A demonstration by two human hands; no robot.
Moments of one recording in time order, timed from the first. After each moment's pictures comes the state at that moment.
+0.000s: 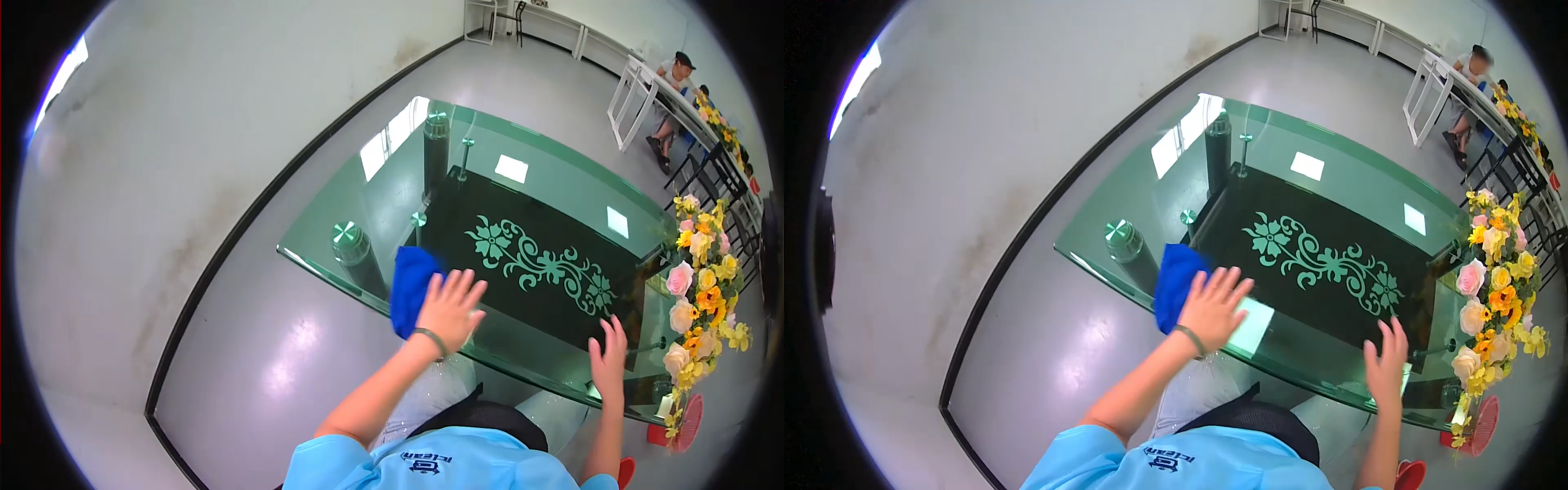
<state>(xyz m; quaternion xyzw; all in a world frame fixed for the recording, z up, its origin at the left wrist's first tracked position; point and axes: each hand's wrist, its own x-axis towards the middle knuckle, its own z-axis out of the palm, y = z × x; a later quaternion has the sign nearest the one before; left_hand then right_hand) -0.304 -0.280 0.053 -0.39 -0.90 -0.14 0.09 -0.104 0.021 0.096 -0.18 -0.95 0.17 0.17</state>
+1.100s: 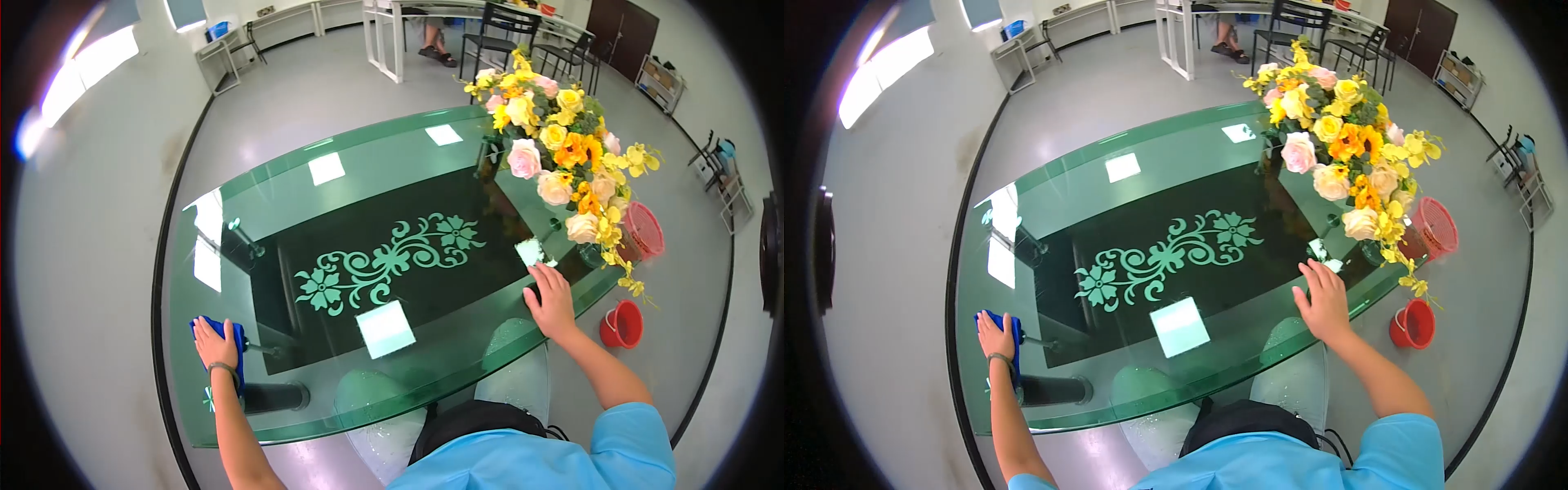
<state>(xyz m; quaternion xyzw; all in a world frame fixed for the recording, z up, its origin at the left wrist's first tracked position) -0.565 -0.315 0.038 -0.17 -0.98 -0.08 0.09 -0.033 0.060 0.067 -0.36 -0.90 0.02 0.23</state>
